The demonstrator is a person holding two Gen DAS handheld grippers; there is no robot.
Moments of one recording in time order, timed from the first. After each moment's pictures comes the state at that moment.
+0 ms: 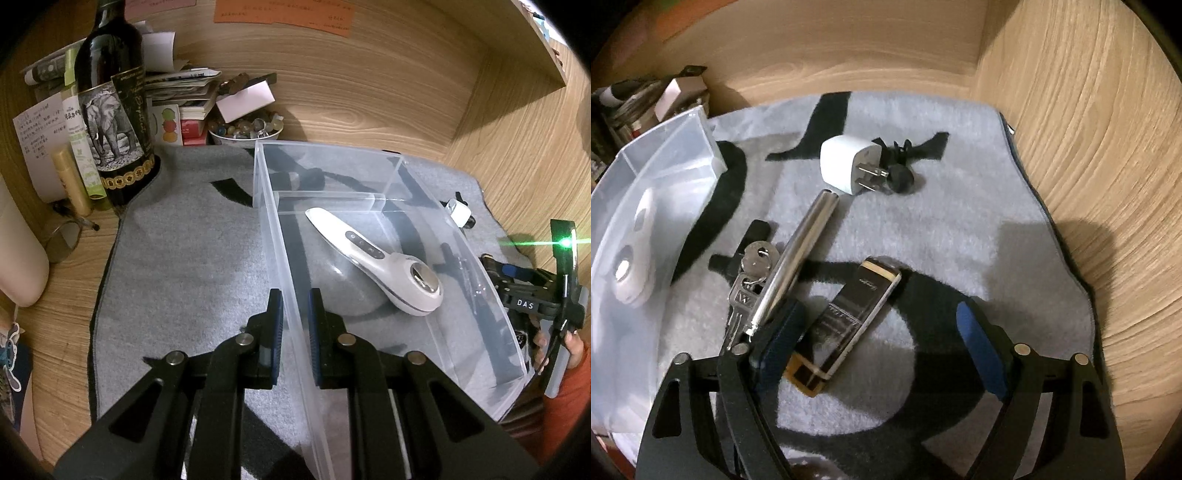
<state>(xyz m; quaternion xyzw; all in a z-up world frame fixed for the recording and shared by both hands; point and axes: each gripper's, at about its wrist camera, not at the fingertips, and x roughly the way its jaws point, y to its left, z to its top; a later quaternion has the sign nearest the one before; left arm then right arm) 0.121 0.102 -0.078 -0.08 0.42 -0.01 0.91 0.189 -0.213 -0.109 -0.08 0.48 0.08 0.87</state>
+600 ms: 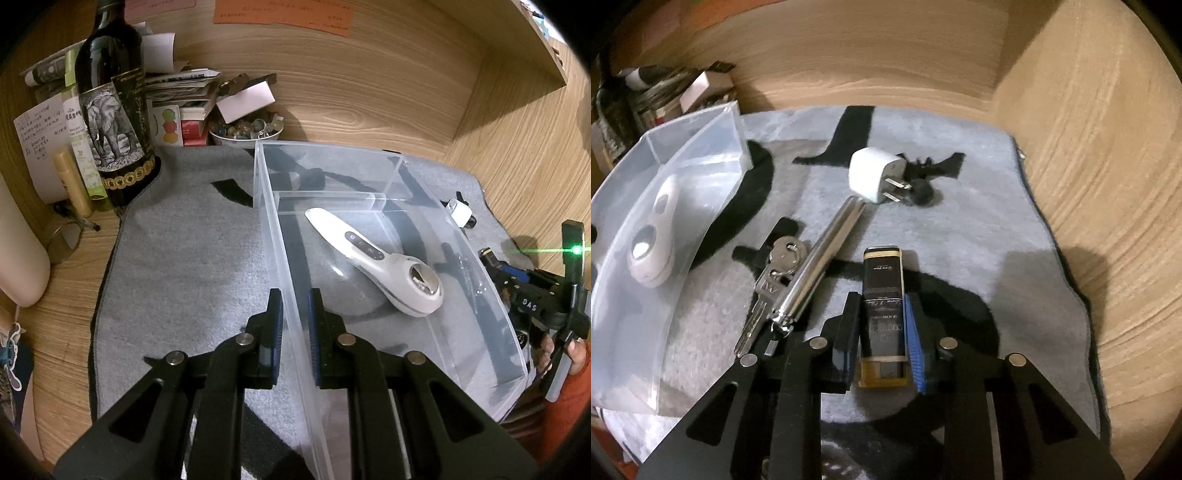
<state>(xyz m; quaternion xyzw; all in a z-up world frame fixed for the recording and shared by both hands) 0.120 0.103 -0.078 -0.08 0.42 -0.01 0.91 0.174 -0.206 -0.099 -0.11 0.45 0.10 0.88</state>
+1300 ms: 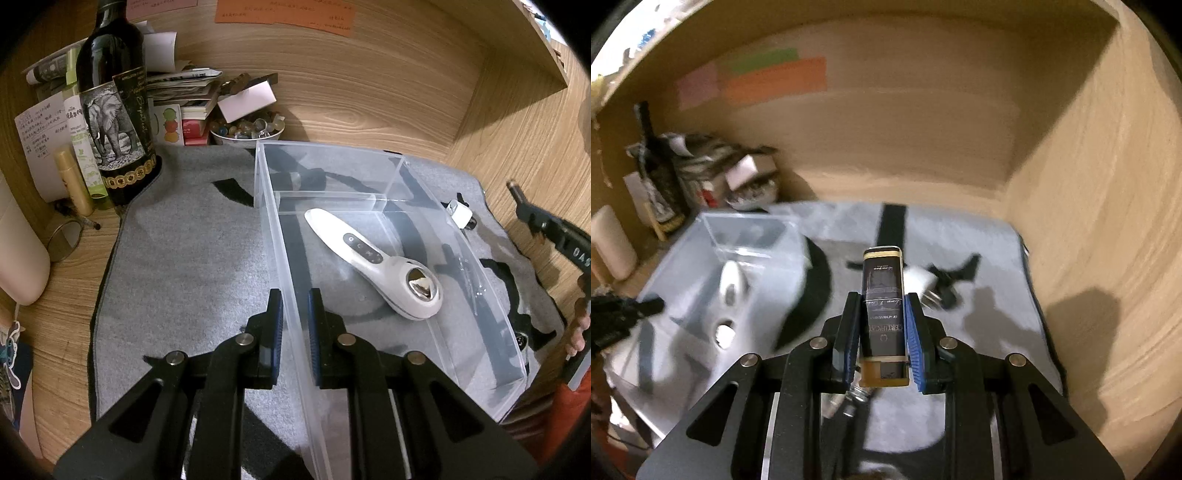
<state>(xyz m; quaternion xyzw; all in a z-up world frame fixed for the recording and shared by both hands) 0.120 0.102 -0.077 -0.08 0.42 -0.01 0.91 0.172 -0.166 -0.022 -0.08 0.35 0.16 0.92</state>
